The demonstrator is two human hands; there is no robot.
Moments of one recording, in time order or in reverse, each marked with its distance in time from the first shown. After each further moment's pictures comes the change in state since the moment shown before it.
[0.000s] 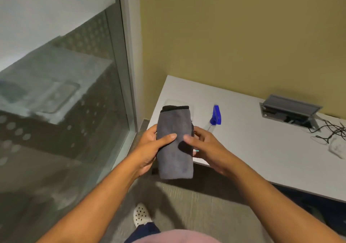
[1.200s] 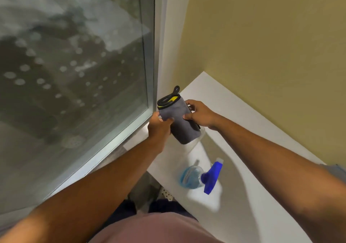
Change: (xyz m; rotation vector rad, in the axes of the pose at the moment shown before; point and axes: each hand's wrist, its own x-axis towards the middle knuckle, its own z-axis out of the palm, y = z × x) left_hand 0.265 -0.021 0.040 -0.125 0.866 -0.090; right_hand 0.360 -0.025 -0.134 -0.847 -0.436 -0.012
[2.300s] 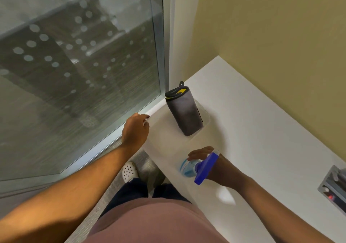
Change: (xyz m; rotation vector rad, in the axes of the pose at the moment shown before) left_hand 0.003 -0.067 -0.074 1.023 0.274 0.399; right_hand -0.128 0.161 0.079 -0.178 -0.130 -0.472
